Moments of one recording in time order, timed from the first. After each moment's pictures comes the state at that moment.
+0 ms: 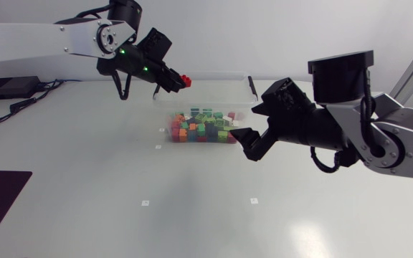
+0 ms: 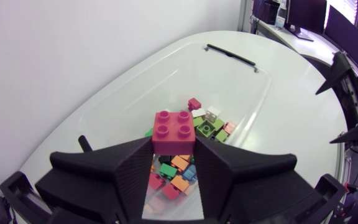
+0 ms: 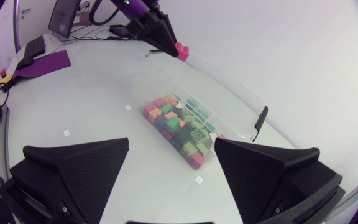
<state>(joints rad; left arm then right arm) -0.30 2.00 1.71 -0.45 0.36 0.43 0.47 1.31 0.78 0.01 -0.15 -0.34</state>
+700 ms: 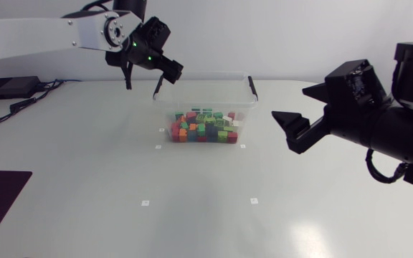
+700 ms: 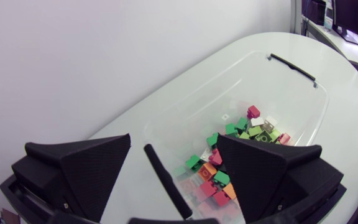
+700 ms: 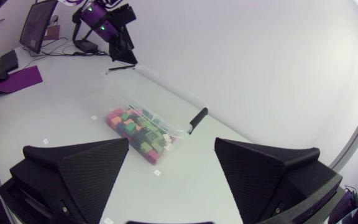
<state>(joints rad) -0.33 2.01 1.79 -0.39 -0.01 0.39 0.38 0.97 0.71 -0.09 -0.01 -0.34</state>
